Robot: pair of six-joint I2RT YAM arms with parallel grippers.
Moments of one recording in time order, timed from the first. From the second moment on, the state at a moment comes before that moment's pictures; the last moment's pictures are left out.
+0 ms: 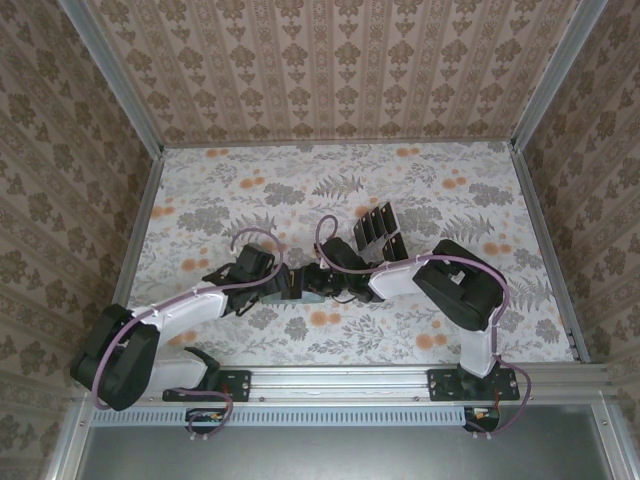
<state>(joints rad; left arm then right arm) -0.61 1.25 0.49 -0.23 -0.15 -0.75 0.83 1.91 0.89 0.34 -0.31 1.02</state>
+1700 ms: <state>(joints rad) -0.60 1.21 0.49 -0.34 -0.19 -0.79 0.86 1.93 1.14 -0.15 -0.27 0.82</state>
